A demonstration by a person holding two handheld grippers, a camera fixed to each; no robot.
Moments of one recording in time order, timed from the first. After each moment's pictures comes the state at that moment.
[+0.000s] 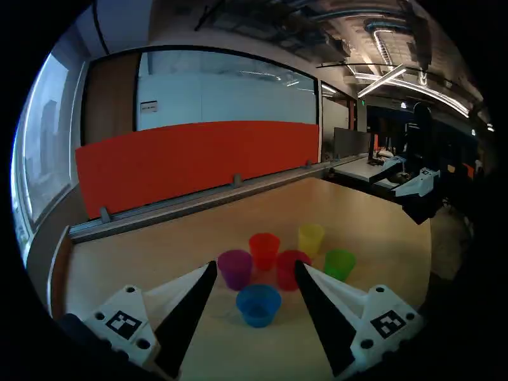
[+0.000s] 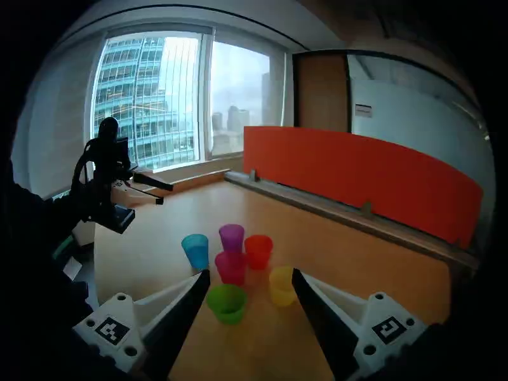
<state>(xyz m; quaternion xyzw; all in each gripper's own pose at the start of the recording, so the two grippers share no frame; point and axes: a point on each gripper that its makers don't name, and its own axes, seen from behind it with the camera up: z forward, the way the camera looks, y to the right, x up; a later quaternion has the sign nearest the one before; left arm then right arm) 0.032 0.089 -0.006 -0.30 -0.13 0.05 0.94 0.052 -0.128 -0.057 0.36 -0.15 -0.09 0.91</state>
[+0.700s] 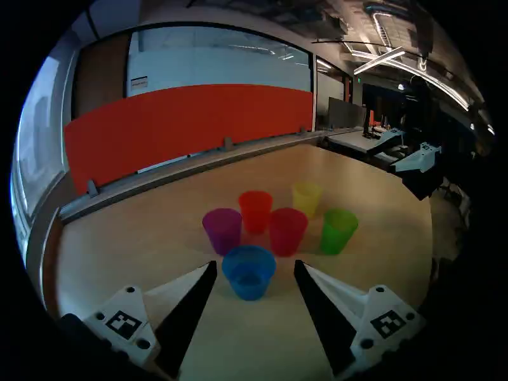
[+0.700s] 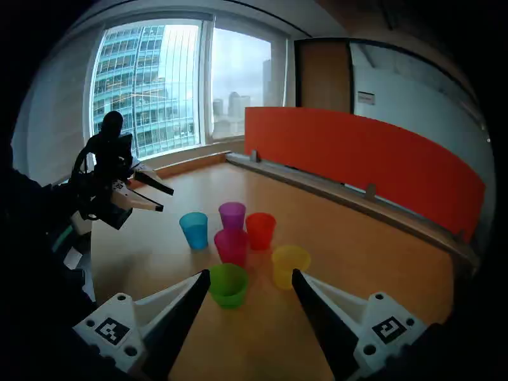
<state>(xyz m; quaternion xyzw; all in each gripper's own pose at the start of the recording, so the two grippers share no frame) -0.043 0.103 -0.014 -0.32 -0.20 0.08 0.92 0.012 -0.126 -0.058 0.36 -0.19 -0.11 0.91</state>
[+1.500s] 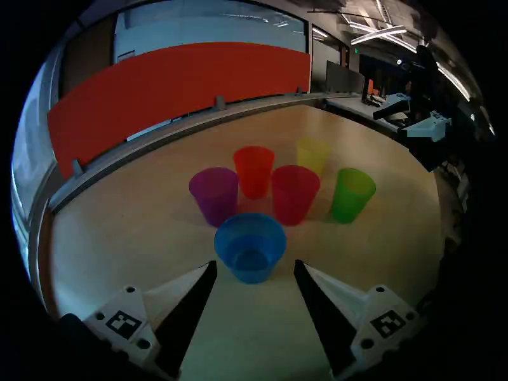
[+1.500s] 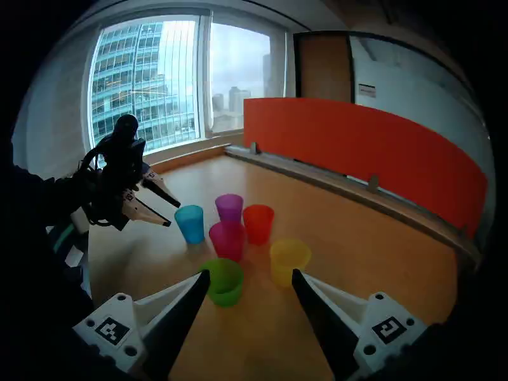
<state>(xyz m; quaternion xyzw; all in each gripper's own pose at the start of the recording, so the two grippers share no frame) -0.106 0.110 0.005 -0.32 -0.29 0.12 0.89 -0.006 -0.126 -0.043 0.36 -0.21 -0.11 0.90</state>
